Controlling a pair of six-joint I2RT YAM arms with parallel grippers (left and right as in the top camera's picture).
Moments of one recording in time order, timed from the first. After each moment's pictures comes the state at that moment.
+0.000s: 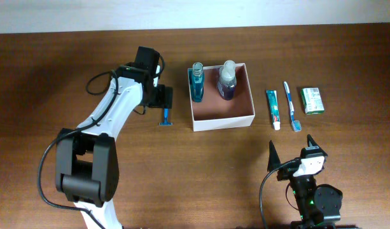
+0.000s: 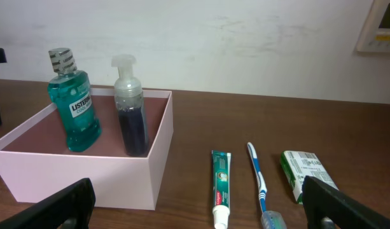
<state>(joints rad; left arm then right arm) -0.25 1.99 1.54 -0.84 -0.05 -0.15 0.01 0.02 0.01 -0.07 -0.10 -0.02</state>
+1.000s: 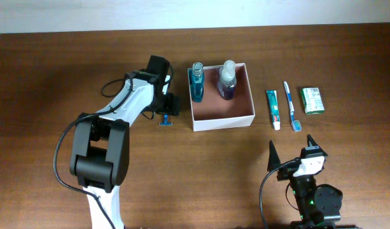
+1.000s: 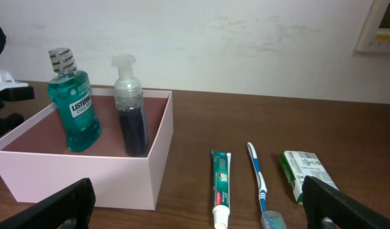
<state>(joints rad) -0.28 2.13 1.54 -0.78 -0.01 -0.13 0.01 0.02 0.01 -0.07 -0.10 -0.02</state>
